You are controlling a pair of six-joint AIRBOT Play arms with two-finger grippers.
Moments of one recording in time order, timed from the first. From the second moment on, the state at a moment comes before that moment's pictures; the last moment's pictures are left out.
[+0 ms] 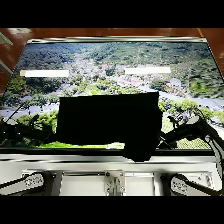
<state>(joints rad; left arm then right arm) 0.46 -1.32 0.60 0.97 -1.22 -1.24 -0.26 -1.34 0.58 -1.05 1.26 1.31</state>
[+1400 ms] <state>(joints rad) 0.30 -1.69 1.33 0.89 -1.17 -1.33 -0.12 -1.67 1.31 -0.95 0.99 1.41</state>
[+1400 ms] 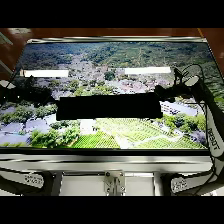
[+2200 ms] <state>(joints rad) 0.34 -1.81 1.57 0.91 -1.39 -1.42 -0.24 -1.77 1.38 -1.04 1.12 1.42</state>
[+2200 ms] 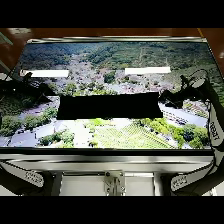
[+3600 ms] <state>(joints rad) -0.53 -1.99 1.62 0.34 -0.85 -1.34 -0.35 -1.32 1.38 -0.74 1.46 1.43</state>
